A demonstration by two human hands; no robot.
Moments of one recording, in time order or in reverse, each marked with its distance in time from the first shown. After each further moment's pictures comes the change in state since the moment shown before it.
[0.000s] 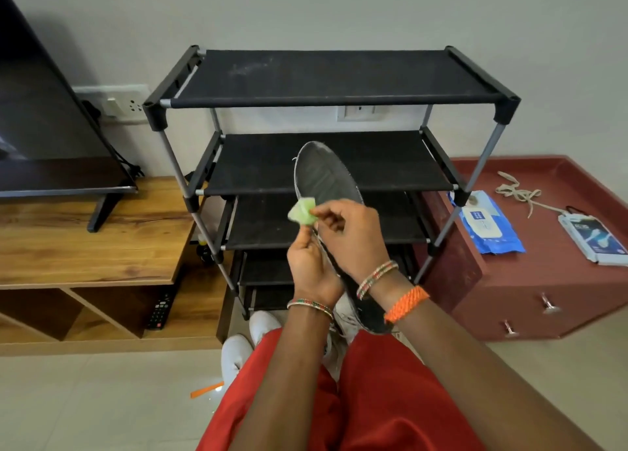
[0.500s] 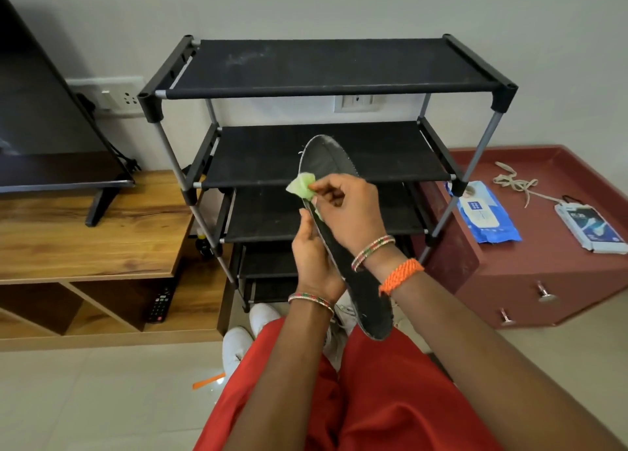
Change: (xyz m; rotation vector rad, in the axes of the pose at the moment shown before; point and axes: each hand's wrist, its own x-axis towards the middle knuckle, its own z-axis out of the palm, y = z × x) left_hand -0.011 -0.006 0.007 0.136 -0.004 0.019; right_hand 0.013 -0.008 -0.003 0.046 0.031 0.010
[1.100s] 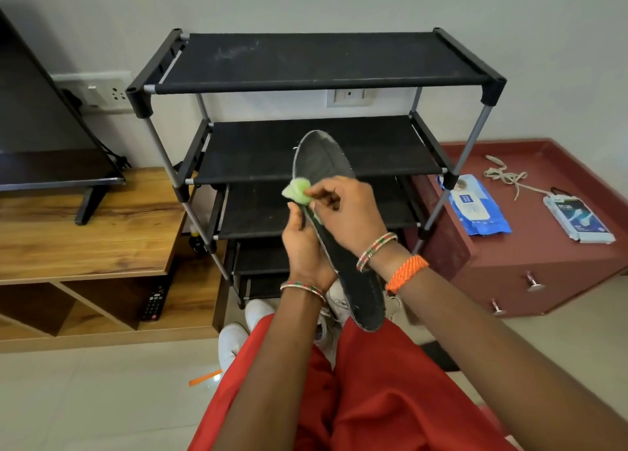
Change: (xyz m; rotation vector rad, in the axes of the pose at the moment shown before) left_hand 0.008 0.003 -0.004 0.022 -0.029 -0.009; right_hand -0.007 0.009 -0.009 -0.089 -0.073 -0.025
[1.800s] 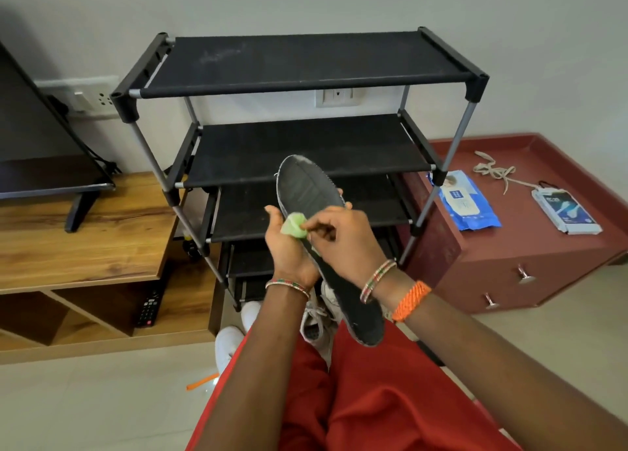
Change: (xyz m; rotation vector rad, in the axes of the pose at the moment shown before) left_hand 0.001 0.006 -0.004 -0.001 0.014 -0.023; right_hand -0.035 0.007 -0.005 -0.027 -0.093 0.013
